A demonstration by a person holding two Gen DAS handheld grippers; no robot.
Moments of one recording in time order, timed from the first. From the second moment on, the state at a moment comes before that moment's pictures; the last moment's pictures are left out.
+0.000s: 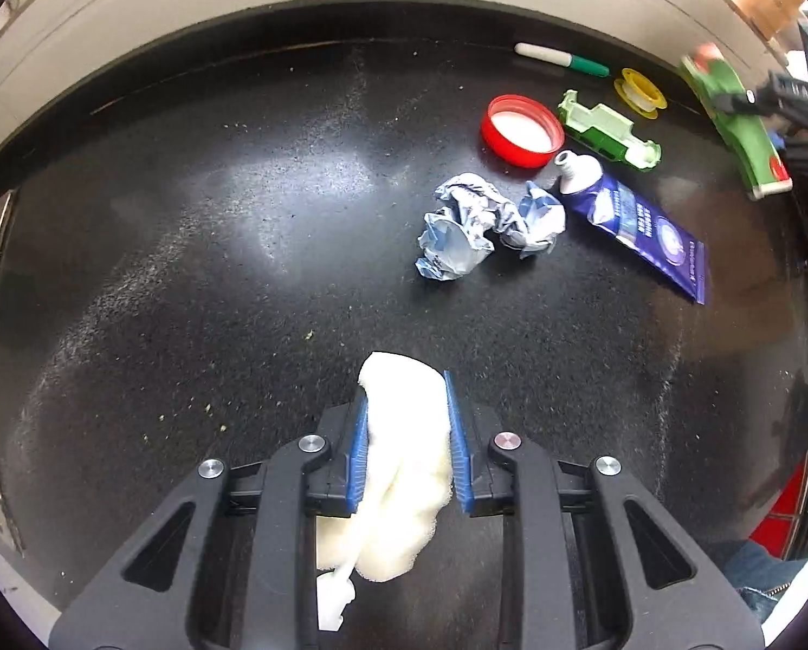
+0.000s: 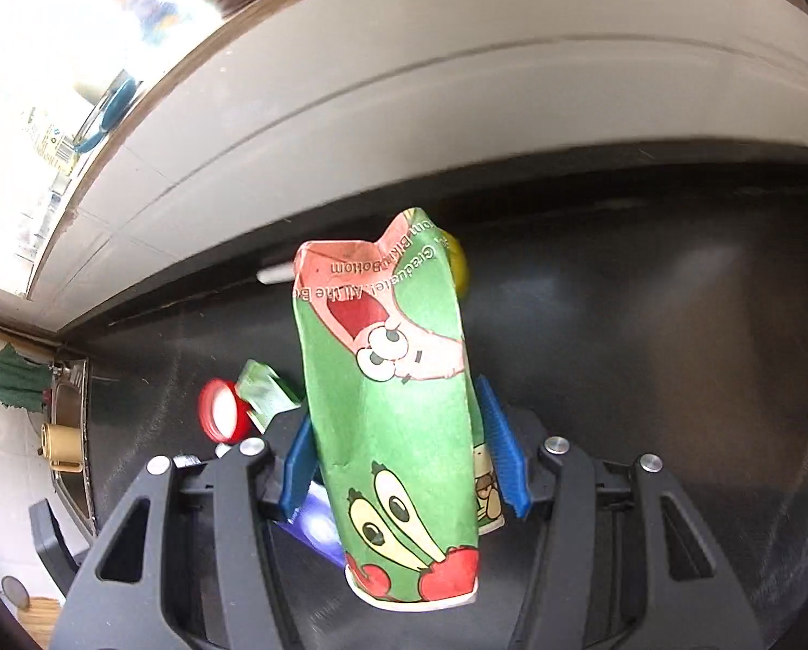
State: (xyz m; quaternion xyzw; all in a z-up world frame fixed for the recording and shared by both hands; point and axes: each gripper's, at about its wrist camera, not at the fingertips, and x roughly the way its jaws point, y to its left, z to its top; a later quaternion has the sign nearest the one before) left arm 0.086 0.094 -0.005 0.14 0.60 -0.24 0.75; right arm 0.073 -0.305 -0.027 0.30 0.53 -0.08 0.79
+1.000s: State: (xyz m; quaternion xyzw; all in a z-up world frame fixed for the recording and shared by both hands) left arm -0.075 0.320 0.030 -0.05 0.59 0.00 0.81; right arm 0.098 0.067 0.010 0.09 0.58 0.23 0.78
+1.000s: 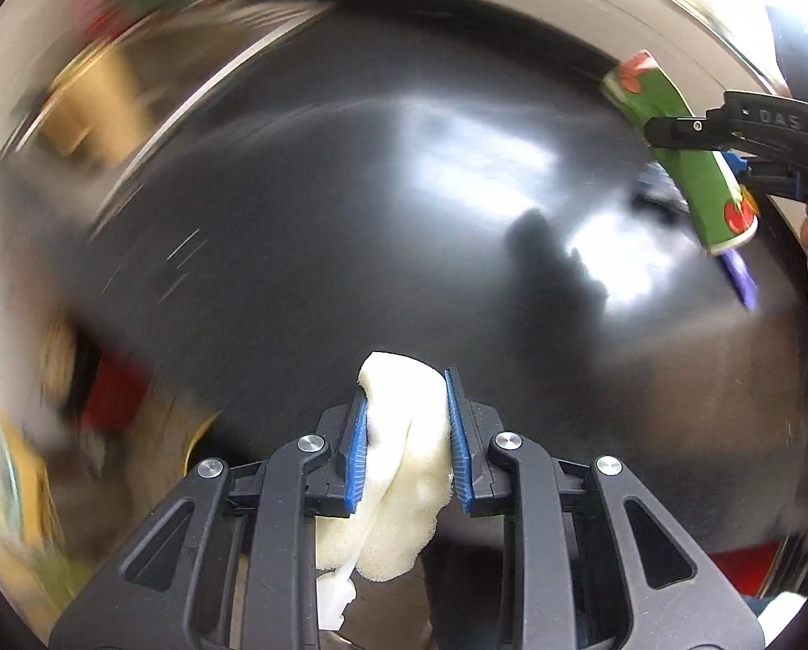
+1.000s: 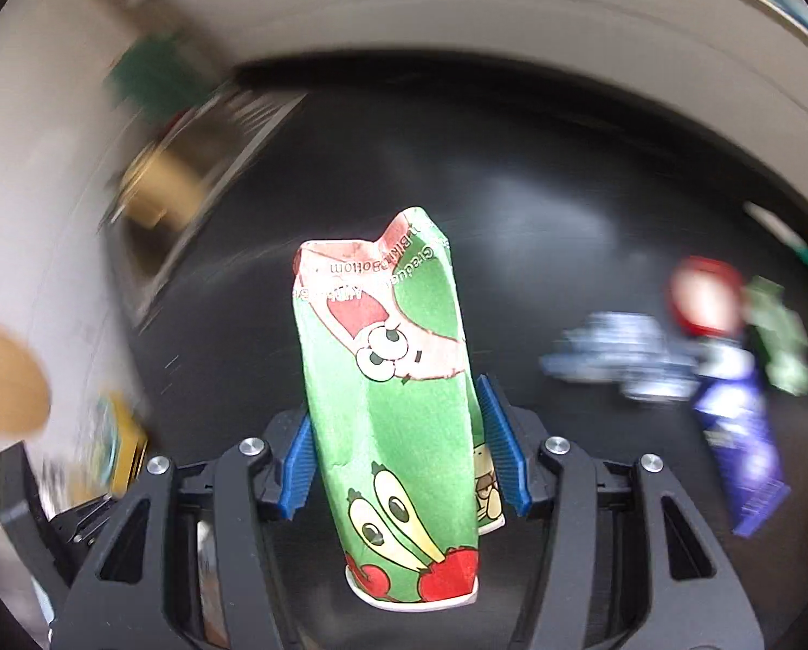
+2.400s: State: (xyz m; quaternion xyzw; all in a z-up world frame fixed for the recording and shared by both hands) left arm -0.292 0.497 -0.173 -0.38 0.47 0.33 0.73; right arm -0.091 0.465 -0.165 -0.21 0.62 0.47 0.59
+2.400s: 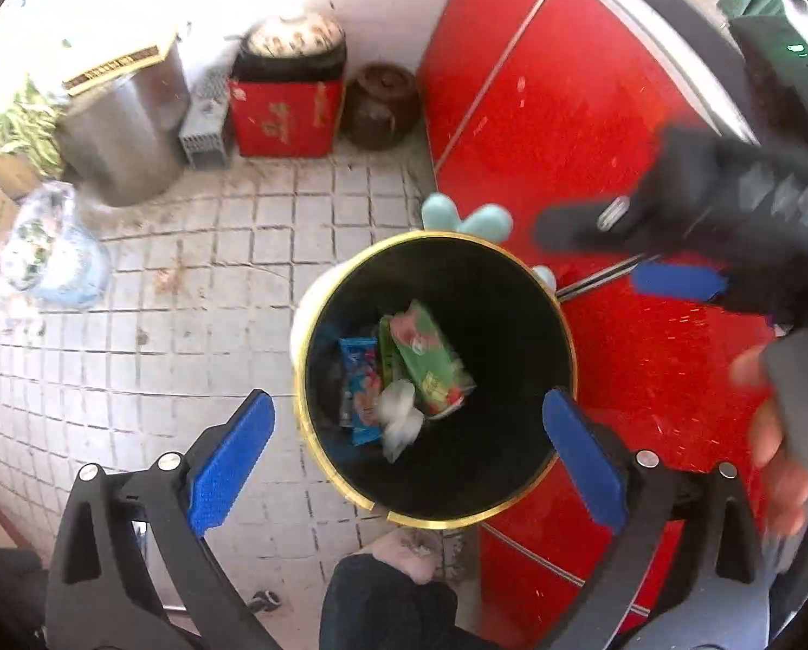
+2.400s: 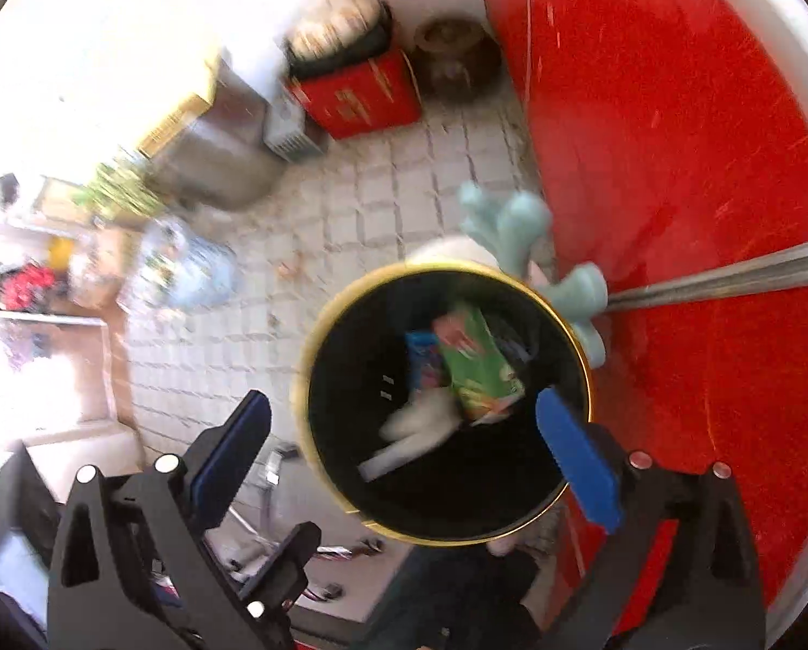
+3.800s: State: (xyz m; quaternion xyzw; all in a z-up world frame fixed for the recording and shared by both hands) left arm 0.126 0.060 -0.011 0.10 0.56 -0.18 0.80; right arm 0.088 -0.322 -0.047 0.21 0.54 -0.16 0.80
